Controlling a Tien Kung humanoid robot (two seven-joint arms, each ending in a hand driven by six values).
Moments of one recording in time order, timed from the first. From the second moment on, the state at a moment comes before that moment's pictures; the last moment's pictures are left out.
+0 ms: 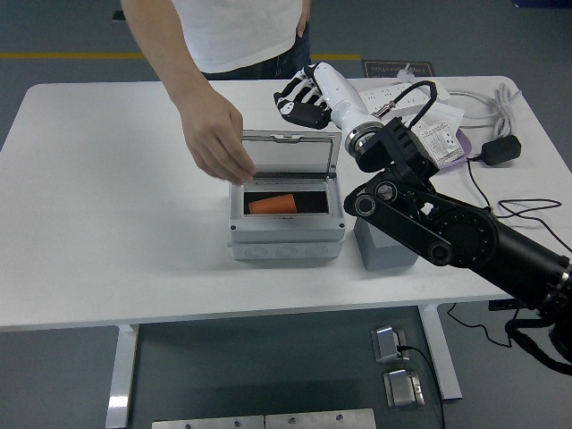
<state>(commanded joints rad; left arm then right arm) -0.02 0.24 -0.80 -0.18 1.35 -0.01 0.23 0.88 -0.16 0.63 1.16 -1.46 -0.40 -0.40</state>
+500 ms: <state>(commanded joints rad) -0.03 0.24 -0.79 -0.18 1.34 -0.01 0.22 0.88 -0.13 0.58 1.12 -1.42 -0.42 -0.38</state>
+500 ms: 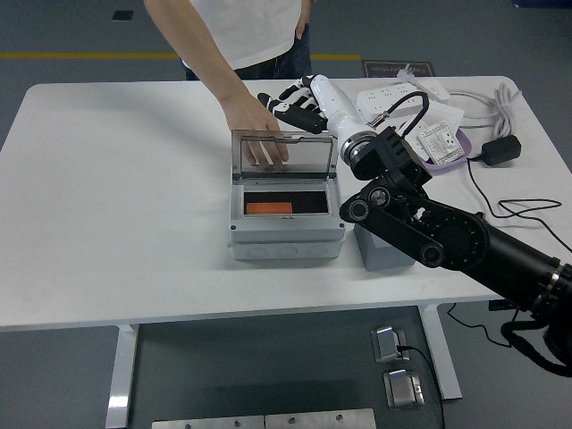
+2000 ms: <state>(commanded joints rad) -0.03 0.23 -0.77 -0.18 1.32 -0.01 0.22 0.85 -0.20 0.49 1.27 -1.47 -0.34 -0.51</state>
